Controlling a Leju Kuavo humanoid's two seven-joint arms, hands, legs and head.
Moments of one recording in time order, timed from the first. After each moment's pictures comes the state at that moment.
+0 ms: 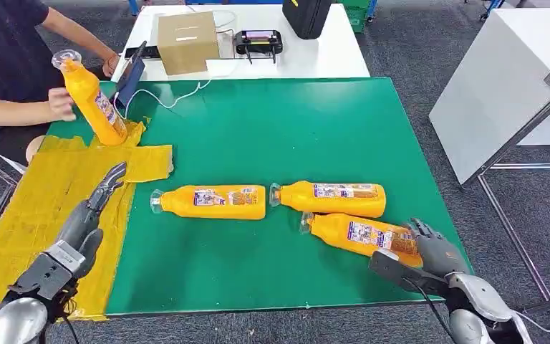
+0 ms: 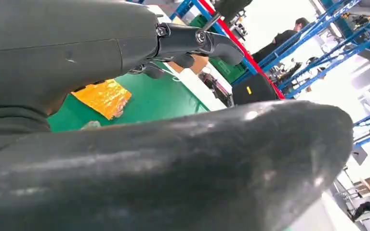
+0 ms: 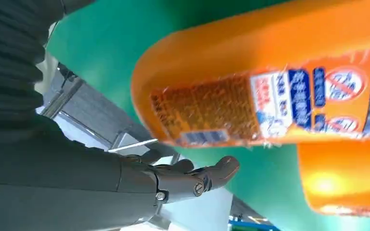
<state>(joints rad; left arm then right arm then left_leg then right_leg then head) 0.00 0.17 -0.03 -1.84 -0.32 -0.24 -0.26 0.10 -0.40 0.13 -1.66 0.90 0.27 0.27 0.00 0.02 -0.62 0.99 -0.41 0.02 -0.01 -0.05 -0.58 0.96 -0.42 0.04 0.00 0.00</state>
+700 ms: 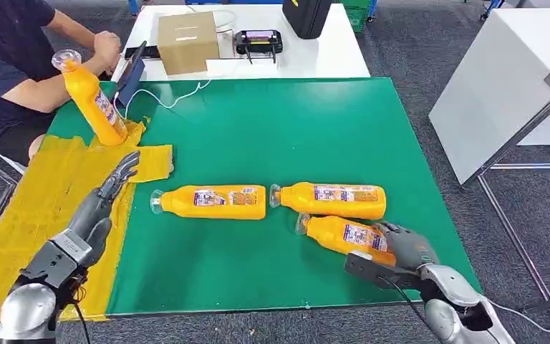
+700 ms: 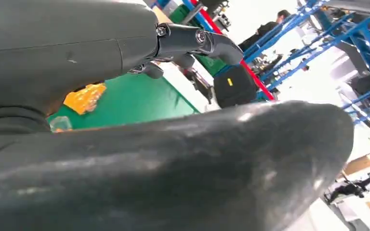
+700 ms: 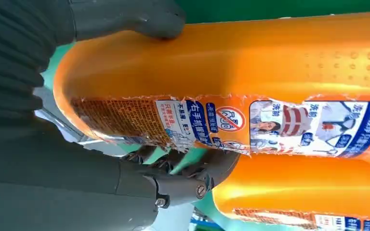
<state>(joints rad) -0.08 0.17 -0.08 -1.81 -0.28 -0.26 -0.25 0.00 -0.40 0.29 -1.58 0.87 0.32 0.25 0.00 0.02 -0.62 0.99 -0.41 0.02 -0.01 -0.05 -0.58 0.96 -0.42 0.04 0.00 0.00</state>
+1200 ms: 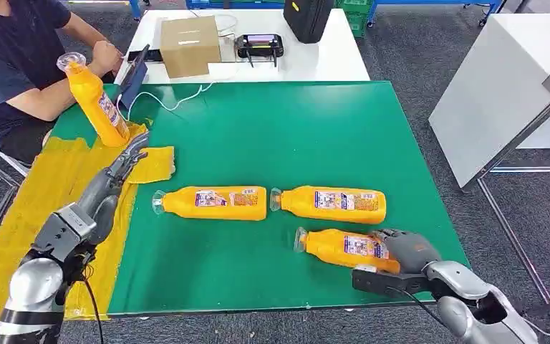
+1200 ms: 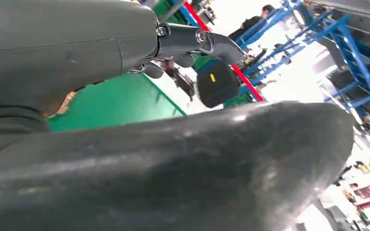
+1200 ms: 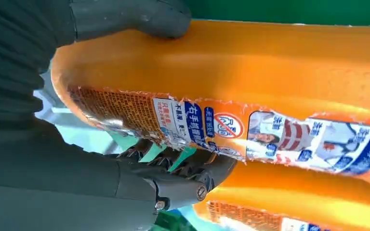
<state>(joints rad) -0.20 0.17 -0.14 -1.72 -0.22 -0.28 -0.24 -0.03 -0.58 0.44 -1.53 0.85 0.38 0.15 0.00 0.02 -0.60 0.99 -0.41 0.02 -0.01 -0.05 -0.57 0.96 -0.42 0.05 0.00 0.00</state>
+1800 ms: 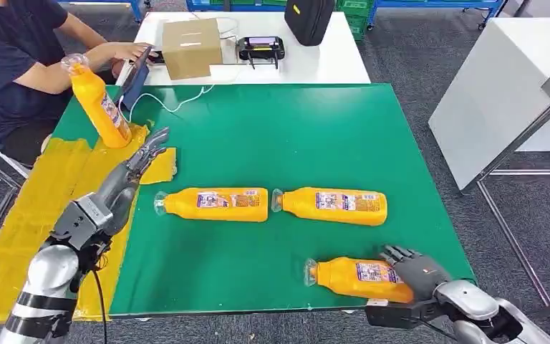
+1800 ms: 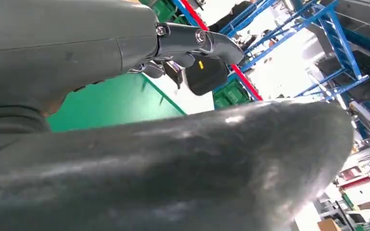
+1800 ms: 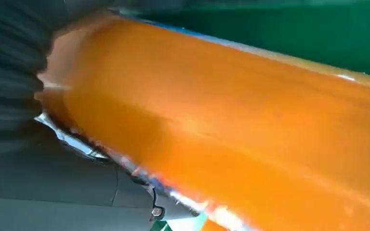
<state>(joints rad) -0.27 0.17 -0.21 -1.65 -0.20 -0.28 -0.25 0.00 -0.75 0.62 -1.55 0.86 0.34 0.19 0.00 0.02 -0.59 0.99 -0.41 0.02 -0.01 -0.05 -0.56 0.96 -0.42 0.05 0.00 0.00</state>
